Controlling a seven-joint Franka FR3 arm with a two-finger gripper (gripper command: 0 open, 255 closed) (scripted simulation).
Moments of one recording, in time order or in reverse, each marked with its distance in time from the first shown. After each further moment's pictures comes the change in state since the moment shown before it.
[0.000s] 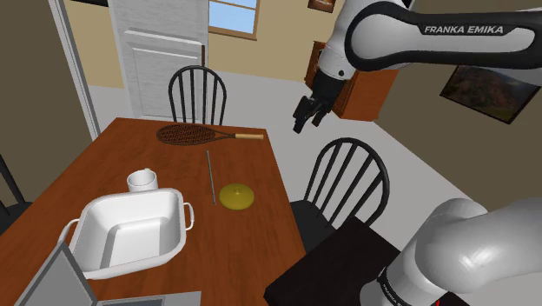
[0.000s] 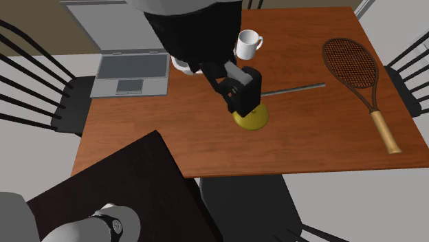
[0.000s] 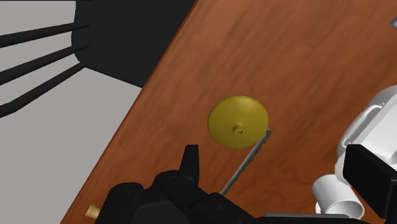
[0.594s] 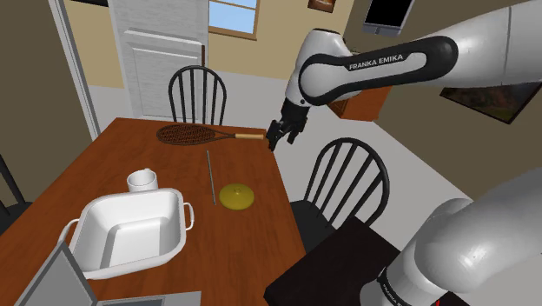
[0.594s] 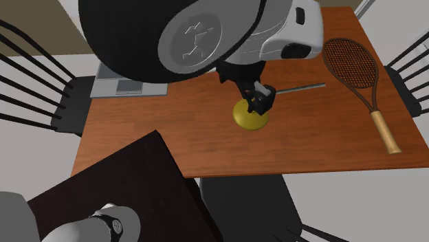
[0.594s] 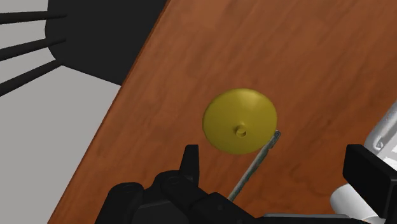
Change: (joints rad) arm -0.009 0.281 0.026 -0.005 0.003 0.253 0.029
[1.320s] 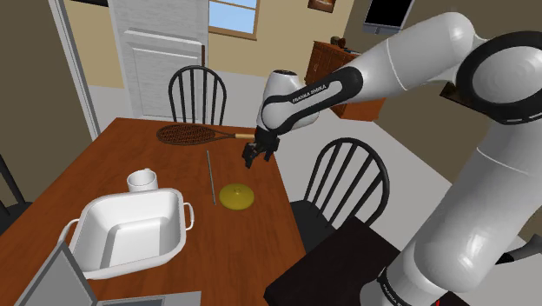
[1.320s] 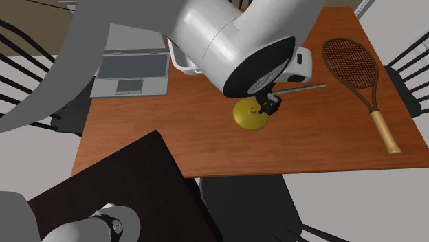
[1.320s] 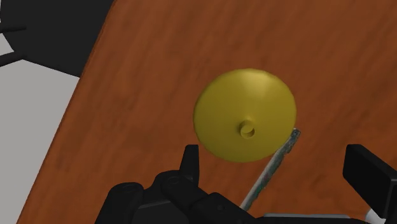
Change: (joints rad) arm -0.005 0.413 0.016 0.137 -0.034 0.233 0.049
